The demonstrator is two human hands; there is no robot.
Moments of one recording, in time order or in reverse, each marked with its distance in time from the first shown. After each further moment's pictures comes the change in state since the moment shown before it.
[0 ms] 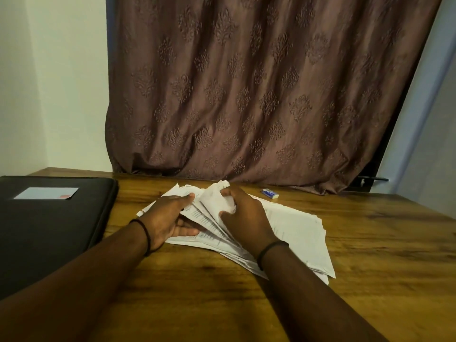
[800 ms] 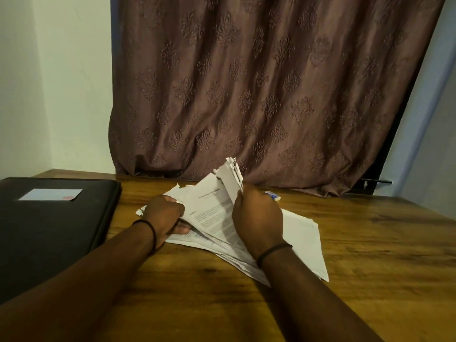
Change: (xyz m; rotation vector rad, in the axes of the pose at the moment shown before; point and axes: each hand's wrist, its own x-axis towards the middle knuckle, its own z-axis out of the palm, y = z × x) left_hand 0.006 0.000 0.001 0.097 0.301 0.047; right_hand -0.006 -0.016 -0.015 -0.406 0.225 0.040
